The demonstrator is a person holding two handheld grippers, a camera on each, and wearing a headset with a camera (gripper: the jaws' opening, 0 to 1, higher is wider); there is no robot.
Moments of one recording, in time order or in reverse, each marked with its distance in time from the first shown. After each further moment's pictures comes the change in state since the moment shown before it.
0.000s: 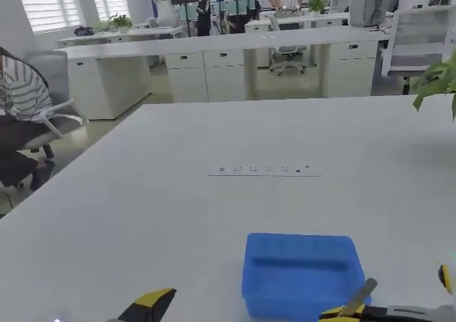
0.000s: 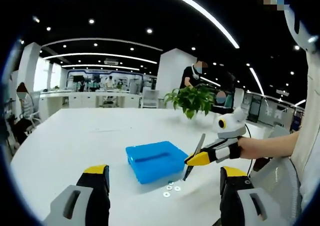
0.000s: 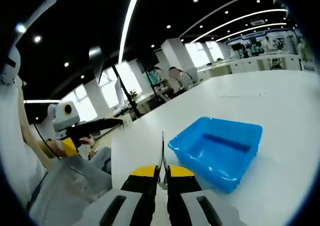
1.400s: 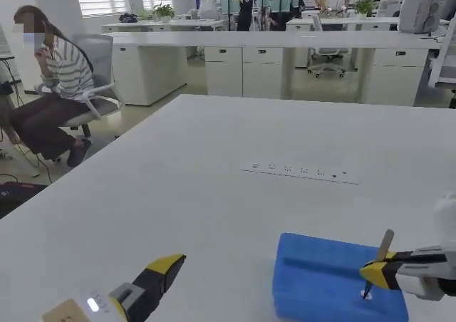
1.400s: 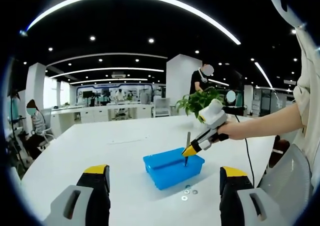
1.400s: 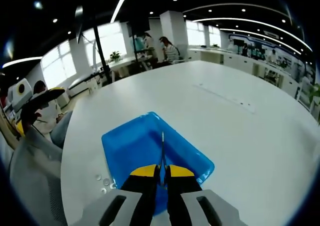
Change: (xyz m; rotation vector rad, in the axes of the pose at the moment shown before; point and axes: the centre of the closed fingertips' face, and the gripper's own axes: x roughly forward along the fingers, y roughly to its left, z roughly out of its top) left arm -0.011 0.018 0.009 0.061 -0.057 0.091; right arm 0.028 -0.109 0.017 -0.220 0.328 -0.213
